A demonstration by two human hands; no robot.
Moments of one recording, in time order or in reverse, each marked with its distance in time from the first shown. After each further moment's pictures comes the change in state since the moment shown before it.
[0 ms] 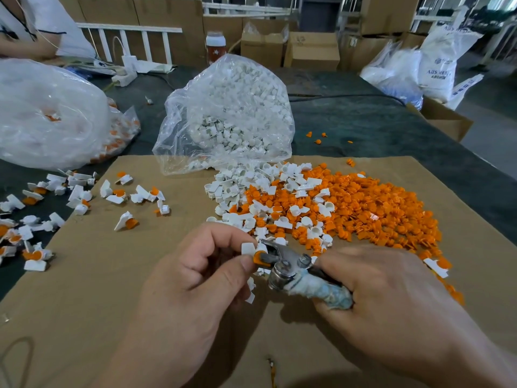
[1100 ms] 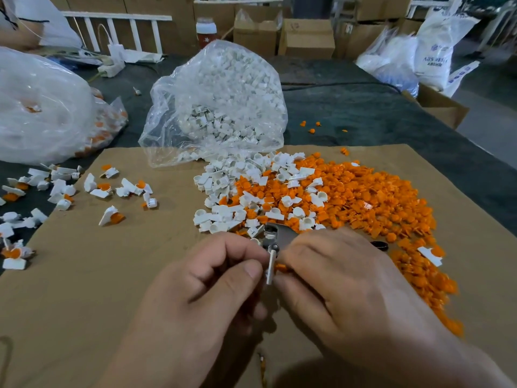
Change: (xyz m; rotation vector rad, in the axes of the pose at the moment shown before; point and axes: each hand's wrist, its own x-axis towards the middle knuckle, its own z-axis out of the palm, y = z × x) left_hand -0.011 0.016 0.017 -0.033 -0.081 -0.136; right_hand 0.005 -0.008 0.014 0.077 0.226 -0.181
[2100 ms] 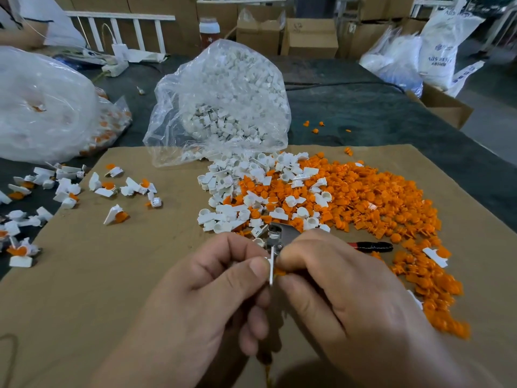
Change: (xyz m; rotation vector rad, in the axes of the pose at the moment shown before) left_hand 0.005 -0.005 -0.002 -0.370 -0.101 -0.162; right_hand -0.003 -0.012 0.000 0.314 0.053 0.029
